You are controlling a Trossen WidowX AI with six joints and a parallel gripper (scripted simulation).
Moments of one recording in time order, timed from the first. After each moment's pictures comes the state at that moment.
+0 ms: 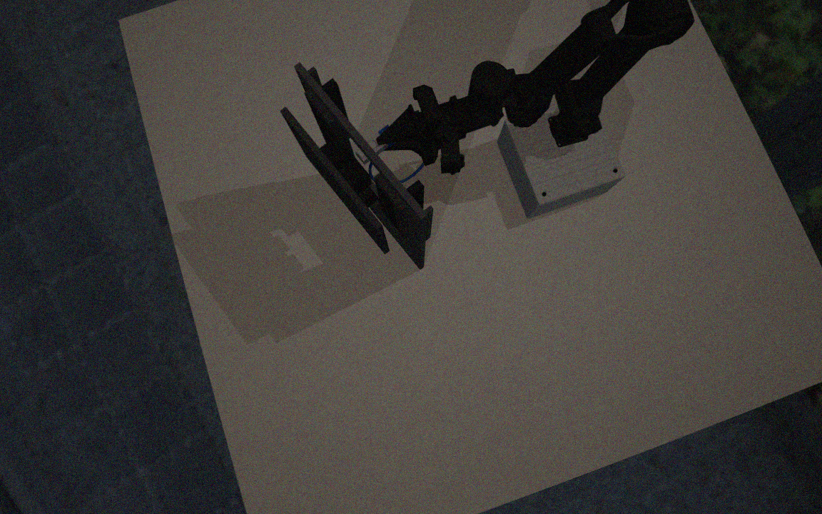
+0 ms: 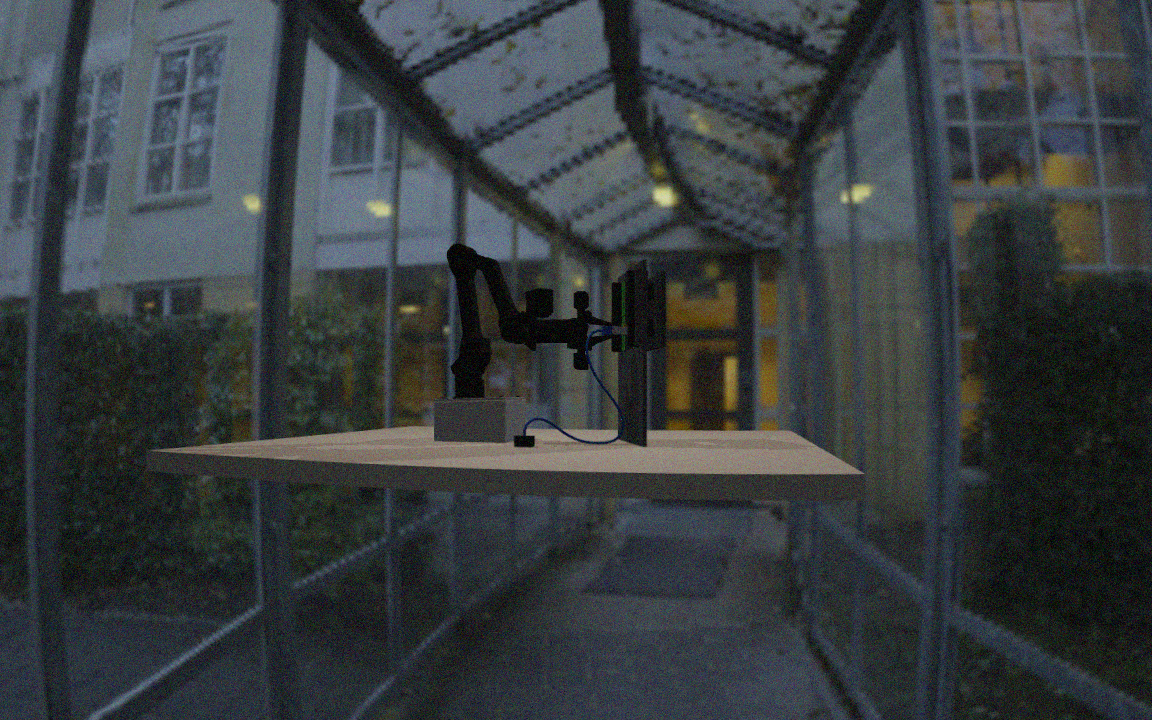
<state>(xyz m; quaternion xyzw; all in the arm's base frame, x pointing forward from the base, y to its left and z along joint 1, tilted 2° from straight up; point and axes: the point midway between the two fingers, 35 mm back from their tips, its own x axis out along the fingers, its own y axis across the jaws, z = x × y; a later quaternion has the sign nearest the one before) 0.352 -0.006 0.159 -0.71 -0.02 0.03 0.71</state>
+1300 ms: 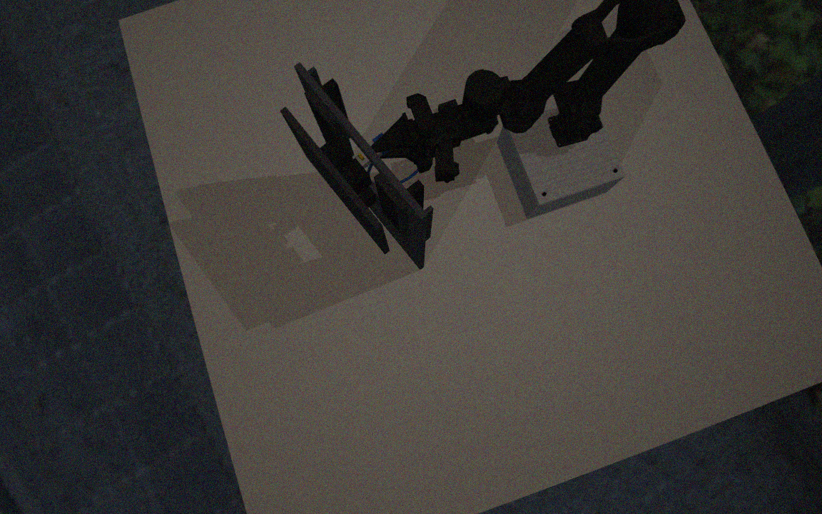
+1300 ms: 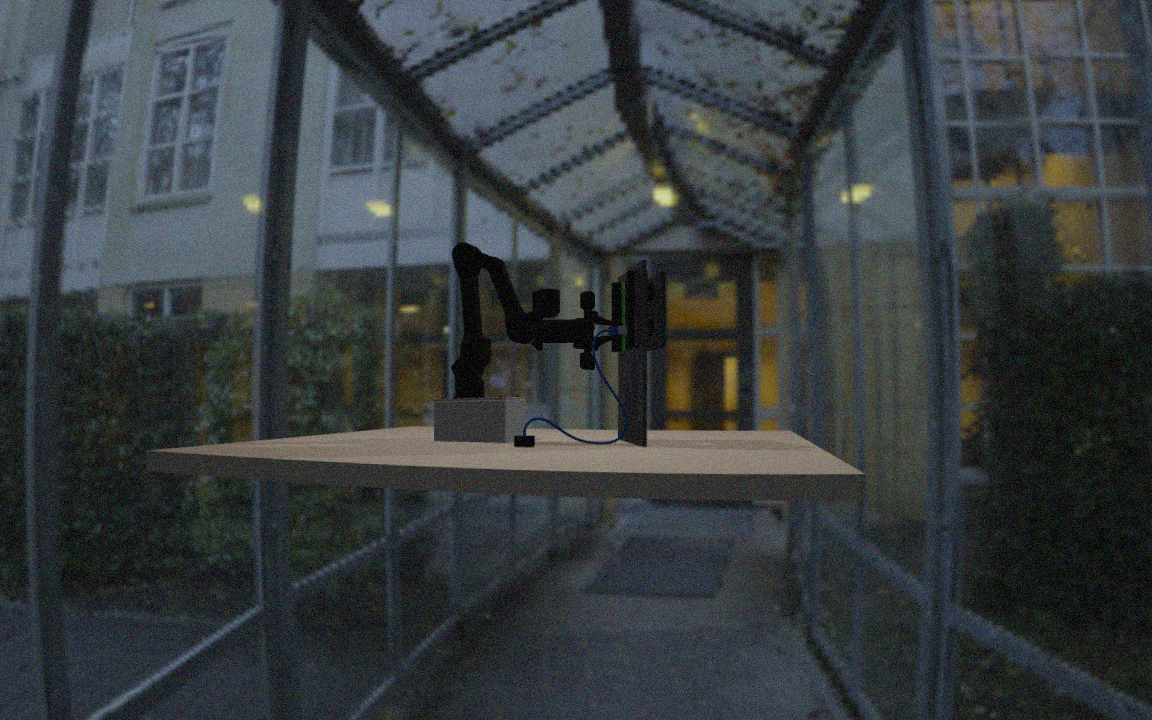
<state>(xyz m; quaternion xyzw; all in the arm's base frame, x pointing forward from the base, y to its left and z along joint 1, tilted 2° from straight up) 0.366 0.005 0.160 -0.71 -0.02 0.03 0.71</state>
